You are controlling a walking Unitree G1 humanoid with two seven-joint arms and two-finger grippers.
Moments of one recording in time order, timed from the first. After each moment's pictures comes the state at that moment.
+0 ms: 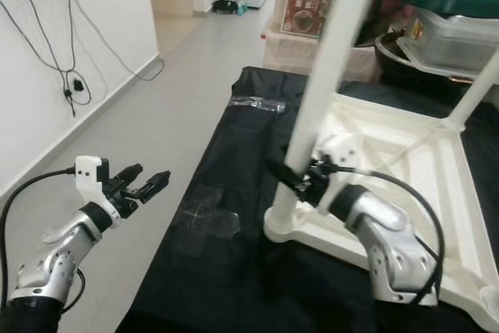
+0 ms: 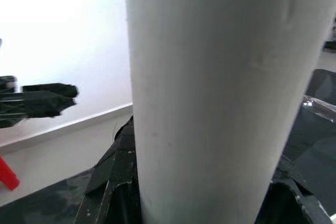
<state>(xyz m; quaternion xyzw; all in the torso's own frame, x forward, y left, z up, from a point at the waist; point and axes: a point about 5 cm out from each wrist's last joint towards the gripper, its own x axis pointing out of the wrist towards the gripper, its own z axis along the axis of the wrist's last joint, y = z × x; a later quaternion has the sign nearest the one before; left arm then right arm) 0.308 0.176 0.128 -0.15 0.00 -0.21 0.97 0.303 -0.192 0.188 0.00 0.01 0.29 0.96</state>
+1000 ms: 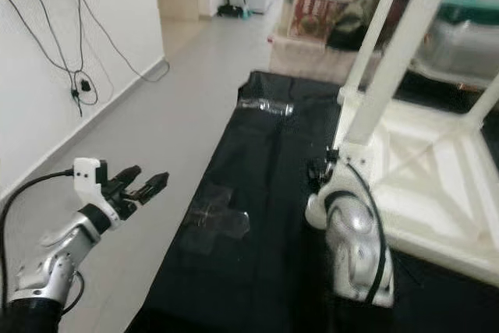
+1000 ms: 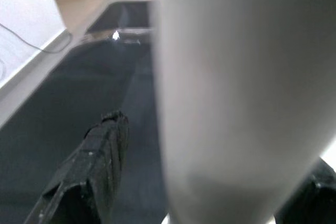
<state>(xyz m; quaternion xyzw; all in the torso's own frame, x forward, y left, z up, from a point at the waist) 0.307 0.175 0.127 -0.15 0.00 -0.21 0.96 0.306 -0.218 0.179 0.05 0.07 -0.09 0.99</state>
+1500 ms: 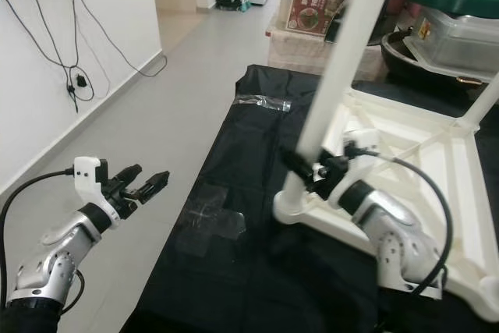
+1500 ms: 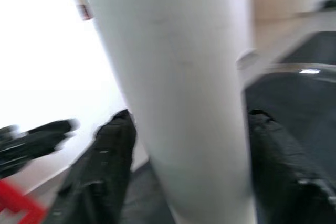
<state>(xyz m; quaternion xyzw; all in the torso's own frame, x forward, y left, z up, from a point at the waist) 0.308 0.171 0.128 -0.16 0.00 -0.22 0.96 0.290 -0.206 0.191 0.11 0.01 0.33 0.94</state>
